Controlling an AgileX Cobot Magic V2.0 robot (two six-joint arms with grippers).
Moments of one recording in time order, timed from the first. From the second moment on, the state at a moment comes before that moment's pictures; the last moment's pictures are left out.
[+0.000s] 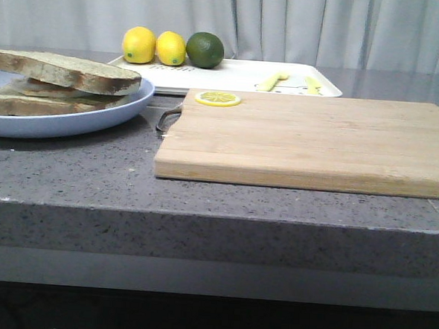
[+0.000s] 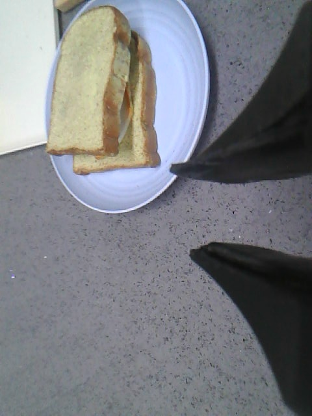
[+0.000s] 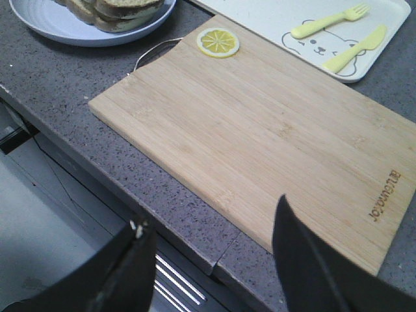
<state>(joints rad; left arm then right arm) -0.06 0.69 -0.76 0.02 0.69 0.04 0.50 0.62 -0.81 0.07 0.81 -0.15</state>
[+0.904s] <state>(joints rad) 0.11 1.53 -1.21 -0.43 0.84 0.24 0.50 0.62 -0.81 0.07 0.82 -0.15</state>
